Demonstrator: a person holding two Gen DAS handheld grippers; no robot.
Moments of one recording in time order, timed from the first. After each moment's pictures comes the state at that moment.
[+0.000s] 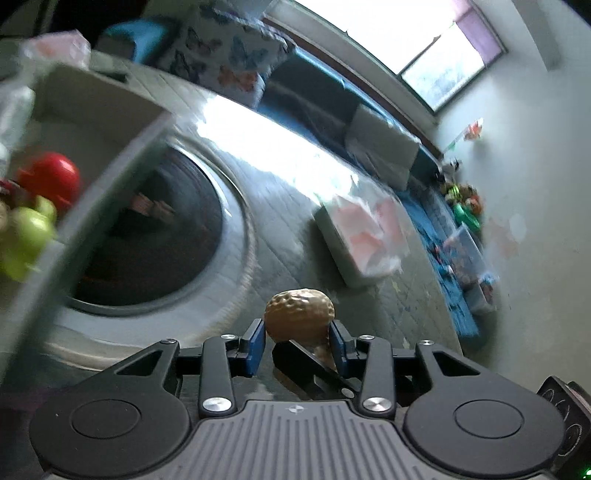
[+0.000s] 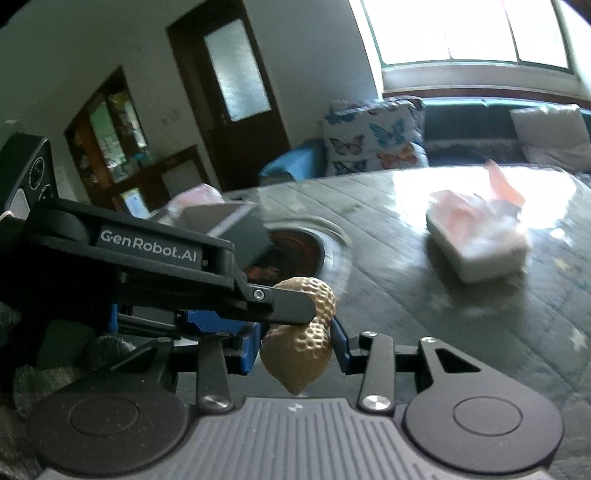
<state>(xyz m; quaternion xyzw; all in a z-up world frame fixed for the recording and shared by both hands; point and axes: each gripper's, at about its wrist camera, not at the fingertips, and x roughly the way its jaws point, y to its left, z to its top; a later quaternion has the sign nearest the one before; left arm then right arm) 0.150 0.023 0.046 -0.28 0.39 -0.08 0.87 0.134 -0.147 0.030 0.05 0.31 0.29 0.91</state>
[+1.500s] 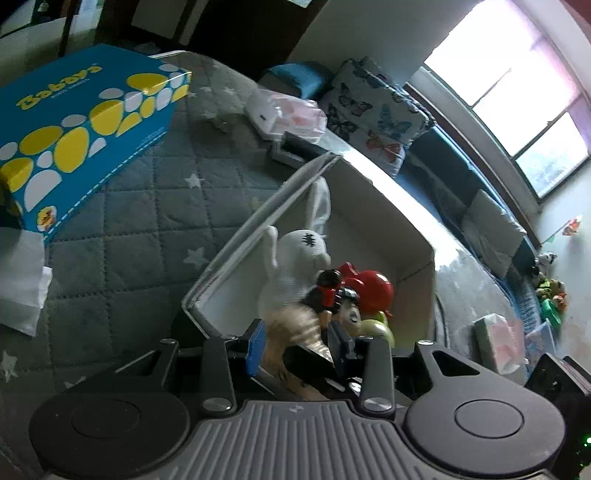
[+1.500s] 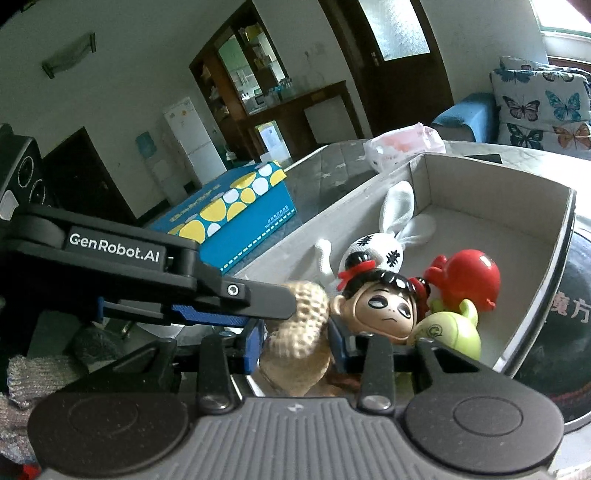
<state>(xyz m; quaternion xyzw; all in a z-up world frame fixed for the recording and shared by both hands) 0.081 0.234 0.049 -0.33 0.38 0.11 0.86 0.153 0.084 0.016 0.01 0.36 0.50 0.79</state>
